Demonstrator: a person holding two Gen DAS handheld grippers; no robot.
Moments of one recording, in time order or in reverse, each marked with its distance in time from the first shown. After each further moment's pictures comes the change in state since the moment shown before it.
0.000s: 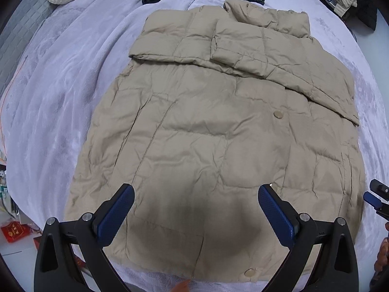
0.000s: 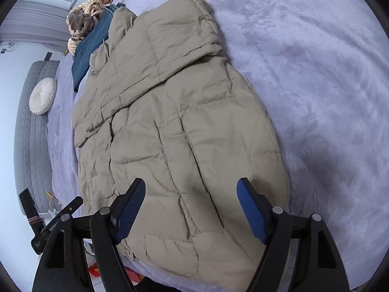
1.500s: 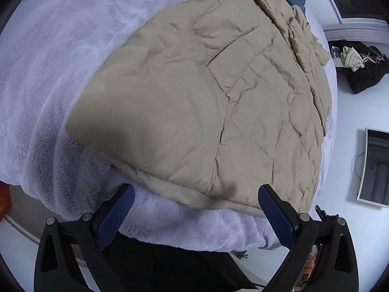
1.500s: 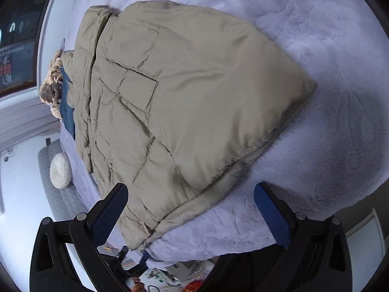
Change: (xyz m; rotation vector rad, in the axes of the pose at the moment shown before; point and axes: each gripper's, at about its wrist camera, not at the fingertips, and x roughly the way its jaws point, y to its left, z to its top) left arm 0.062 0.189 -0.106 -0.355 0.231 -0.547; right arm 0.039 -0.059 -0.177 0.604 -0.077 0.221
